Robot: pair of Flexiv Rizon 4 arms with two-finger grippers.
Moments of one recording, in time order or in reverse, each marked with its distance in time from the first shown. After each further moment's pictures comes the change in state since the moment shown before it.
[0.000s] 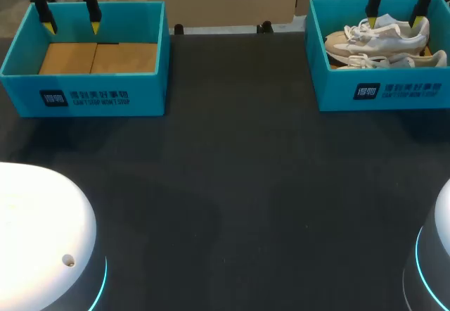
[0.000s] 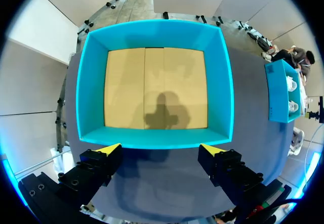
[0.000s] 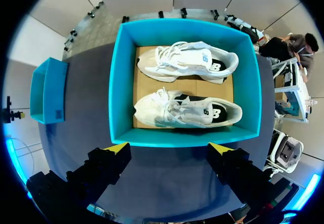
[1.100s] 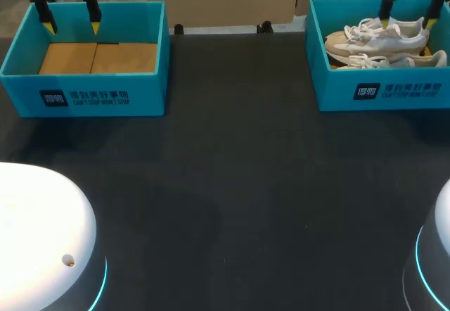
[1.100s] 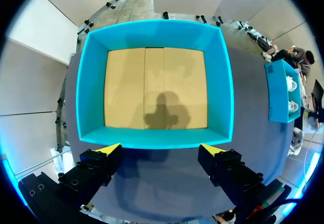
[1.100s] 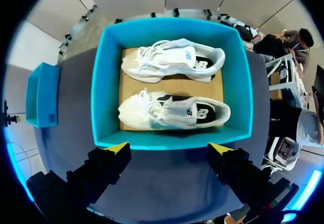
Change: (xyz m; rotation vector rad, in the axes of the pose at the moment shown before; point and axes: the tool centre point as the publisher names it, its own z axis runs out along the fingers) left arm 0.000 0.000 0.000 0.000 0.000 0.000; right arm -0.040 -0.001 0.012 -0.021 -0.034 0.025
